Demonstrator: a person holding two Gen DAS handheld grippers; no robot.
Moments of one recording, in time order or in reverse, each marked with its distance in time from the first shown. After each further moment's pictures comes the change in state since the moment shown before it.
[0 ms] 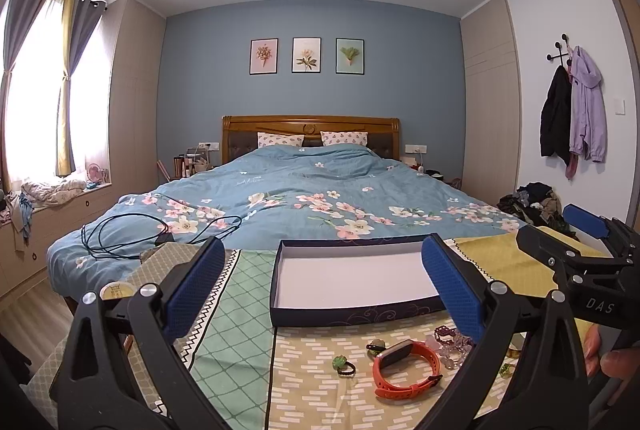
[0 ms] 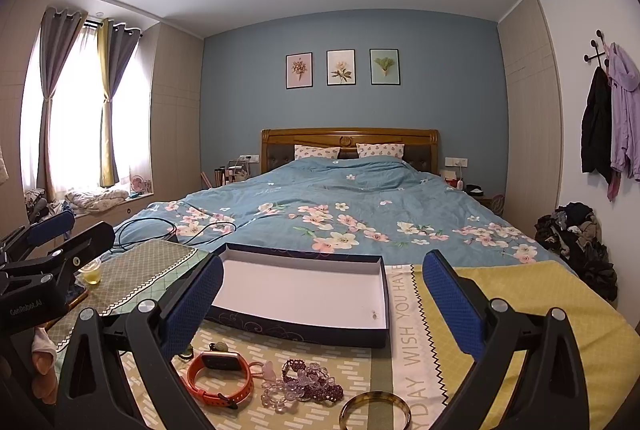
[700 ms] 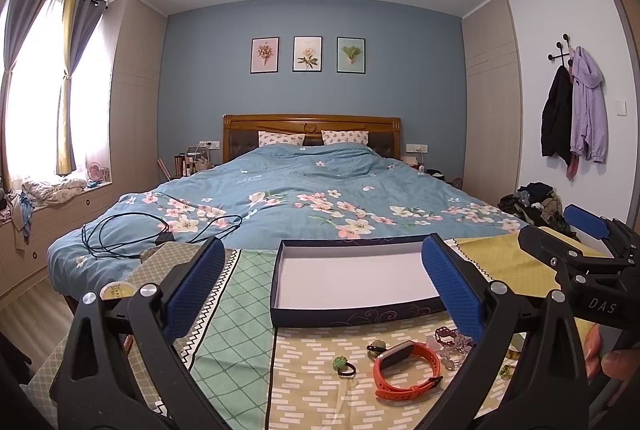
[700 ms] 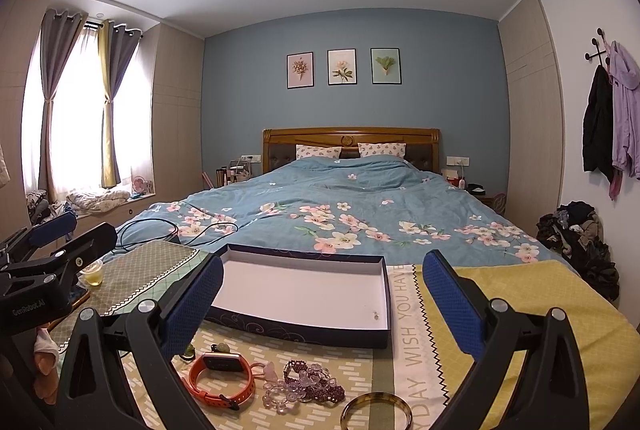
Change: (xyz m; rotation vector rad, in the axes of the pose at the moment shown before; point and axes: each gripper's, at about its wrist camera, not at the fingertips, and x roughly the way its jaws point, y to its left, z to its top) left arm 0.000 0.000 0.000 -0.002 0.002 0.004; right arm 0.000 0.000 -0.002 0.005 -0.004 0.008
